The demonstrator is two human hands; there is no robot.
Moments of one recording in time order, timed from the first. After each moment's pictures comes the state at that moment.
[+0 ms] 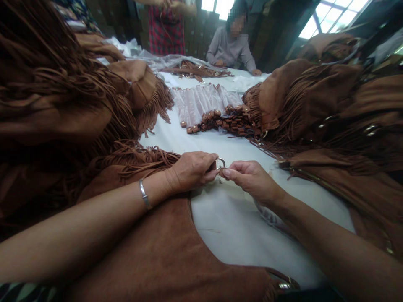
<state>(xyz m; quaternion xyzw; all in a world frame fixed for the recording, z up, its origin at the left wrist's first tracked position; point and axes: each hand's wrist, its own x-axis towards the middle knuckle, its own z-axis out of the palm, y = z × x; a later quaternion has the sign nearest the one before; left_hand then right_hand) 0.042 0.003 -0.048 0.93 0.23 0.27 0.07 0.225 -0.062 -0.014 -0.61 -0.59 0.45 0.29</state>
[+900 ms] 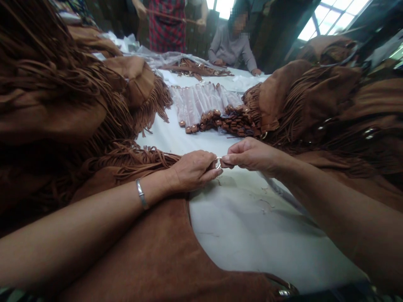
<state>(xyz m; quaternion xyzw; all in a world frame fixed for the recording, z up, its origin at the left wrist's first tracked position) 0.048 0.006 -0.040 0.93 0.26 0.21 0.17 0.228 -0.008 0.034 -0.60 -0.60 0.51 0.13</state>
